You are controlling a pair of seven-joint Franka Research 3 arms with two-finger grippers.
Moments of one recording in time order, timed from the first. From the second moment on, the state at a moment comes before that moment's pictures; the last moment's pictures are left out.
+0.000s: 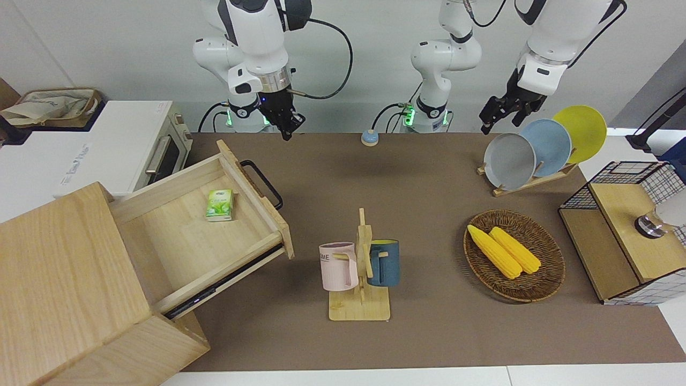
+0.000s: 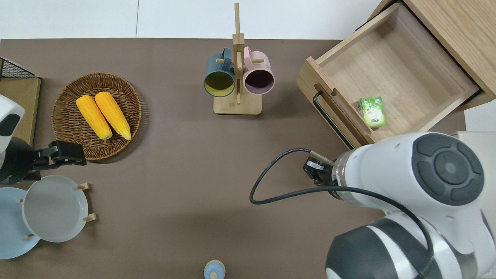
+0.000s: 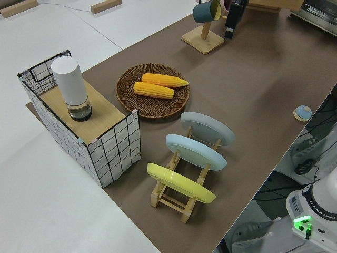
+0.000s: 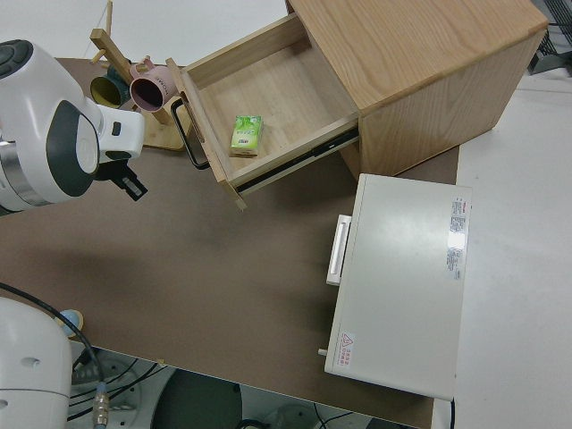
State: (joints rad) left arm 0.02 -0.13 -0.07 -1.71 -0.04 1.56 -0.33; right arm 0.01 -0.11 0.37 -1.86 0.12 1.77 0.97
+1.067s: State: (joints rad) left arm 0.02 -0.13 -0.07 -1.71 -0.04 1.56 -0.33; right arm 0.04 0.13 0.36 -1.86 -0.10 2.04 1.17
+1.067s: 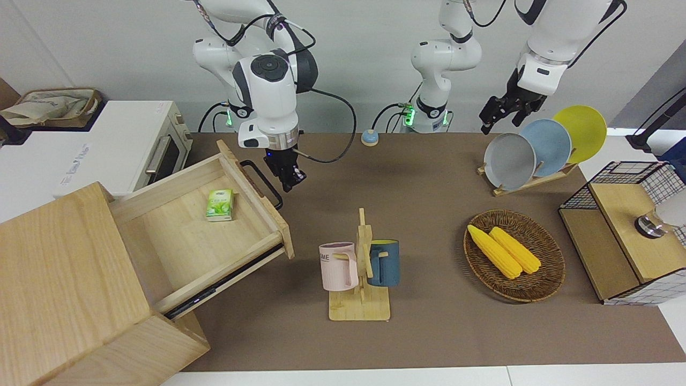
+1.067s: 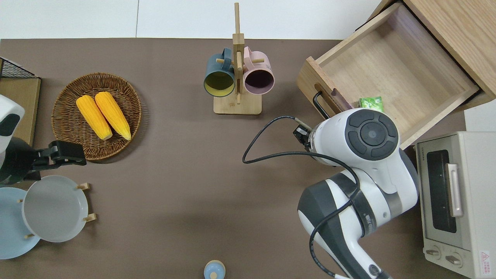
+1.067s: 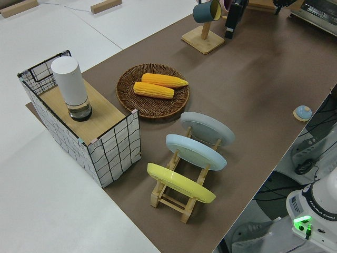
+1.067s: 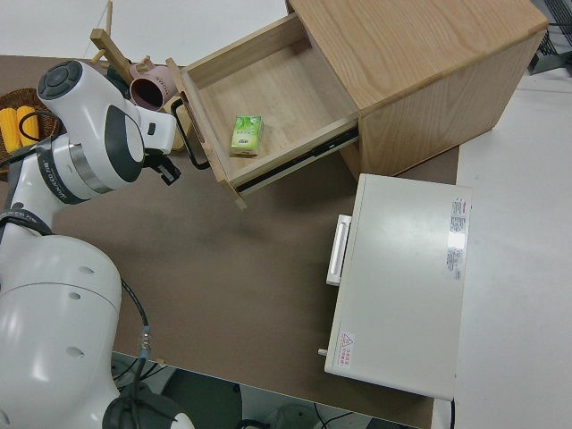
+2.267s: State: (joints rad) left arm 0.02 -0.13 -0.07 -1.71 -0.04 1.56 -0.33; right arm -0.04 0.25 0.34 -1.61 -0.19 1.91 1.10
